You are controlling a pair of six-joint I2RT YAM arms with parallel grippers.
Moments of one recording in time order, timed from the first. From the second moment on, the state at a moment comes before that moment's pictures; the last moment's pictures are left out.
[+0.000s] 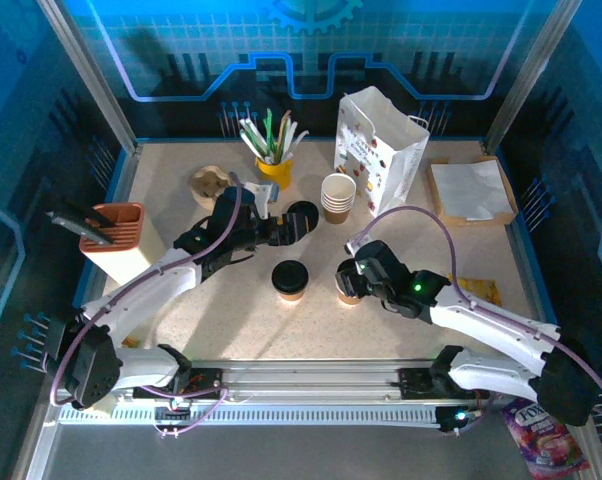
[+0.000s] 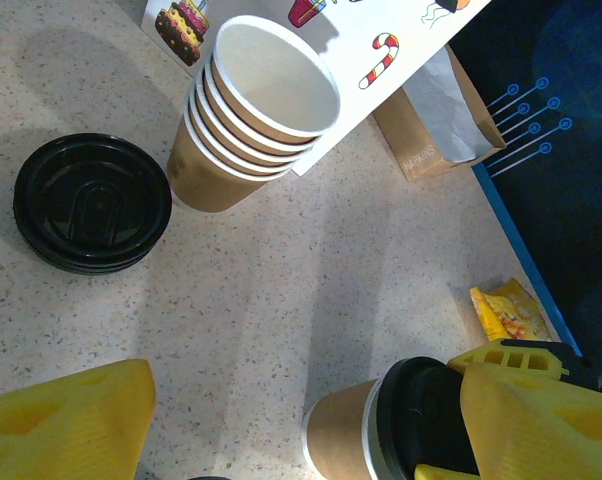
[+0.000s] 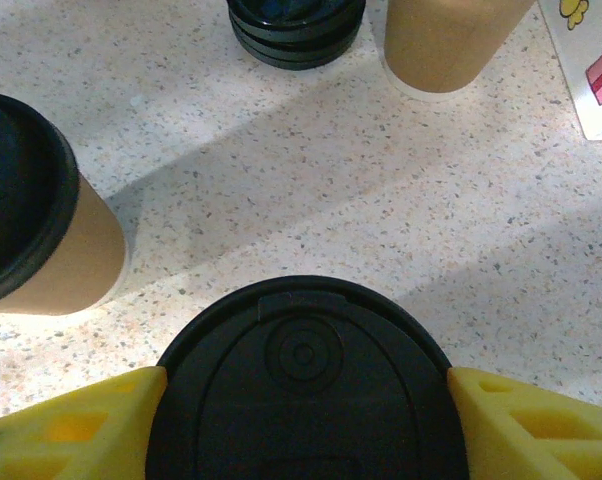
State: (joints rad) left arm -0.54 1.28 0.95 -0.18 0.24 -0.56; right arm 0.82 1.08 0.68 -0.42 0.26 0.24
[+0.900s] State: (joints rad) left arm -0.54 1.31 0.95 -0.16 0.24 -0.56; right arm 0.83 1.12 0.67 -0.36 0.31 0.24
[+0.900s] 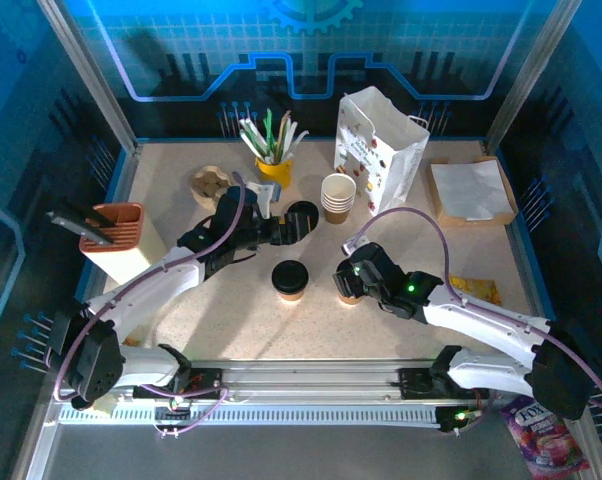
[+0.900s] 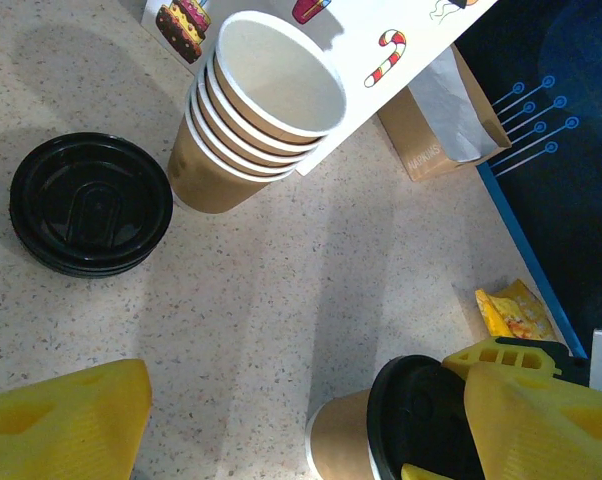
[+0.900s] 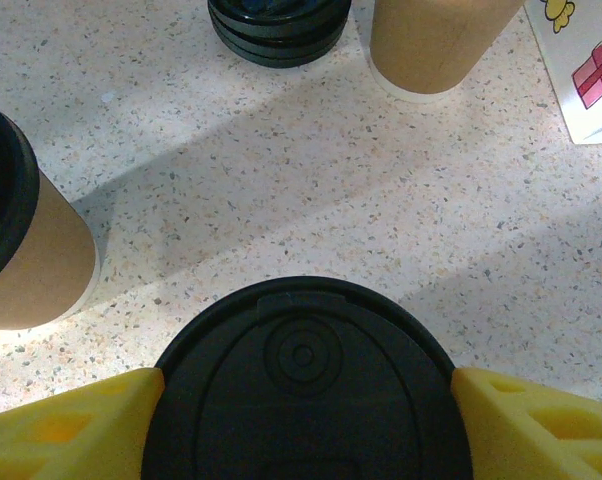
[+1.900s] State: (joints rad) left arm -0.54 1.31 0.94 -0.15 0.24 -0.56; right arm 0.84 1.08 0.65 -0.38 0.30 0.25
